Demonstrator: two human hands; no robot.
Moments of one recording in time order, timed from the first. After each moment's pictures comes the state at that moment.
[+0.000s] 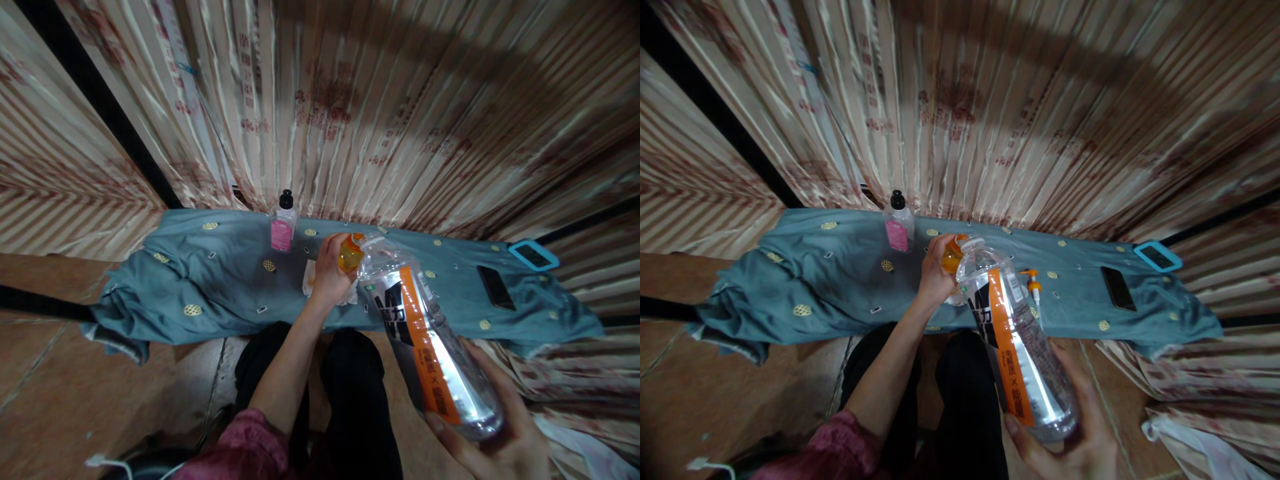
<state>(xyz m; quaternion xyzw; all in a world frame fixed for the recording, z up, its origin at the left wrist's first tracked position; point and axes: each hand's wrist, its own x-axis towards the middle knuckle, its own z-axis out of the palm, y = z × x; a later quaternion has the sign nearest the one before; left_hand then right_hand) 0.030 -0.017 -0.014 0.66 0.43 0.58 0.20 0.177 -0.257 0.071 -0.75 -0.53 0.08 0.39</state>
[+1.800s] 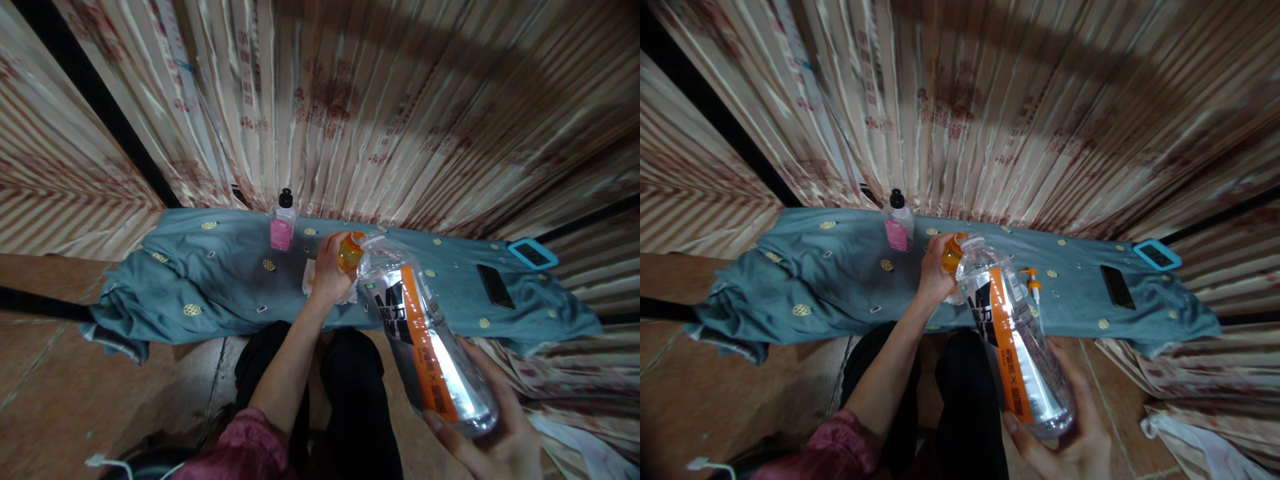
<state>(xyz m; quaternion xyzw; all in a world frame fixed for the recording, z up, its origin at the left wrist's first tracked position) 0.030 -0.016 -0.016 0.66 0.42 0.59 0.20 0.174 -0.257 0.068 -0.76 -0.49 0.12 0.40</state>
